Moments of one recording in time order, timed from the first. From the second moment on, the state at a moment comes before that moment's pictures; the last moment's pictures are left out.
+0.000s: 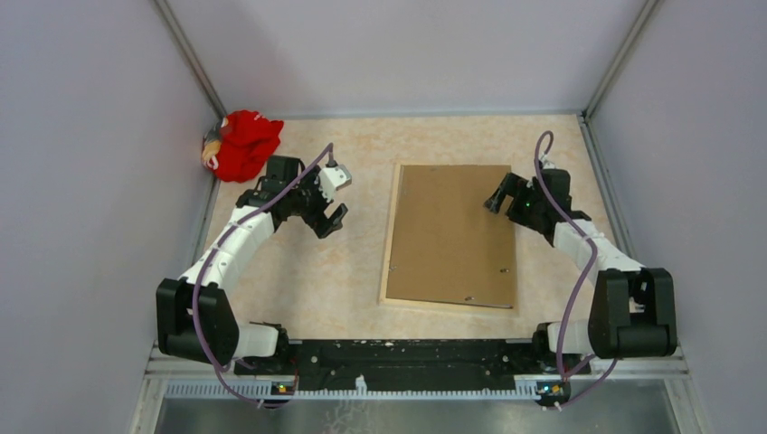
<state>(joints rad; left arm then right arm) -0.20 1.33 1.01 -0.54 0.48 0.66 0.04 1.33 0.72 -0.07 -0.24 0.49</state>
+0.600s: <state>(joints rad) -0.20 1.33 1.01 -0.55 0.50 0.67 0.10 1.34 0.81 -0.24 -0.07 0.38</state>
